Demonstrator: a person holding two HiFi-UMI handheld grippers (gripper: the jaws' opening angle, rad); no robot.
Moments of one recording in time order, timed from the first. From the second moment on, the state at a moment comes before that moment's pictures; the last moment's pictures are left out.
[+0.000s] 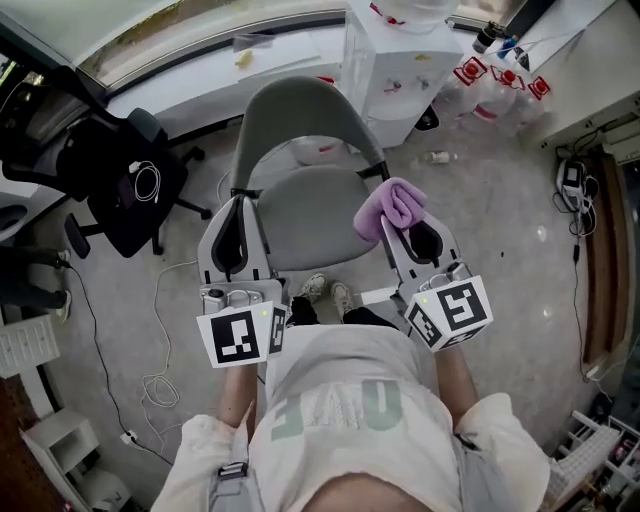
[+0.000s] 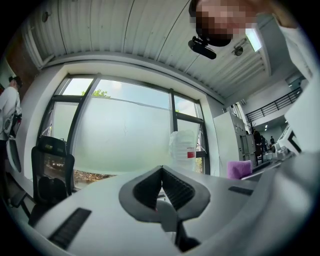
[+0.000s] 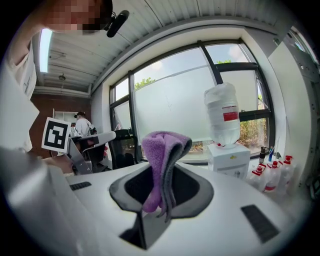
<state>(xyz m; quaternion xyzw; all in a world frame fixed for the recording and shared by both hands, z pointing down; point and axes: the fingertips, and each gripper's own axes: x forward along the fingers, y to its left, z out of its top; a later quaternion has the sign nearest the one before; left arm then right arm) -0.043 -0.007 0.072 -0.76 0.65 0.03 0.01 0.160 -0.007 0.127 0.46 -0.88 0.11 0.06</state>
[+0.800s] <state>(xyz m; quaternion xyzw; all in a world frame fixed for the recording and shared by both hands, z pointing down) -0.168 -0.041 0.318 -0.71 0.70 0.02 -0.05 -0.074 -0.117 0.466 0.25 -0.88 0.36 0.18</state>
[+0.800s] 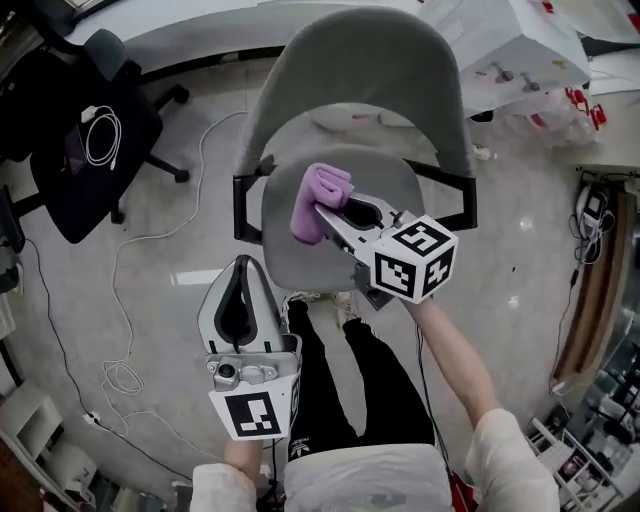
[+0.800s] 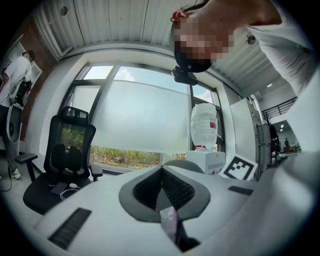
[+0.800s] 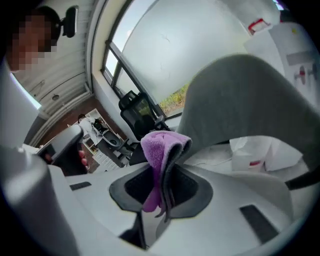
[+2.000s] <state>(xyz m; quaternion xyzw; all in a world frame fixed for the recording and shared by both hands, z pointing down) -0.193 -0.036 0.459 -0.71 0.68 -0.03 -0.15 -0.144 -0.163 0.723 0.20 -0.77 0.45 0.42</state>
